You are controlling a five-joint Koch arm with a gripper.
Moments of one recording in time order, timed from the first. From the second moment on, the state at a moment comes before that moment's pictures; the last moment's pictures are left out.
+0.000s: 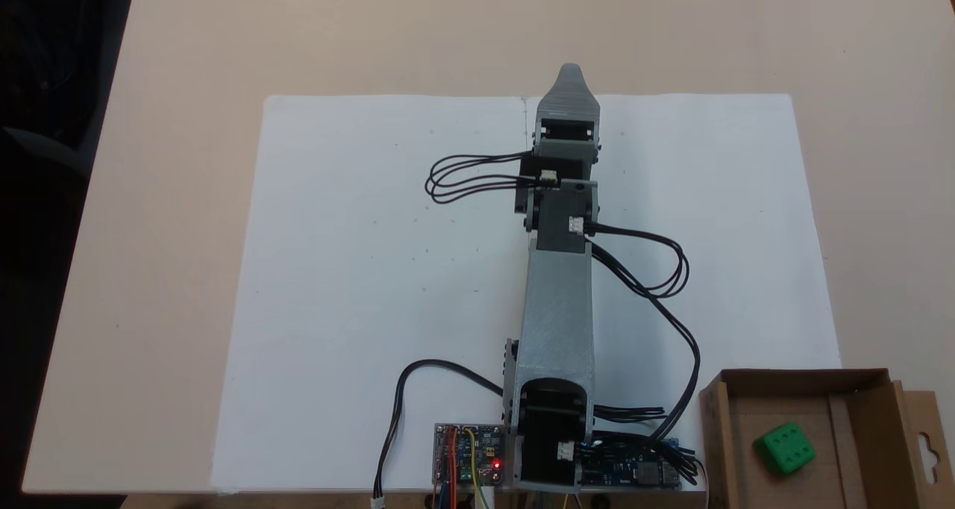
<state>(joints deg) 4.1 121.3 124.8 -0.5 -0.4</state>
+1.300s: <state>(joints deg) 0.0 129.1 175.3 -67.7 -1.0</state>
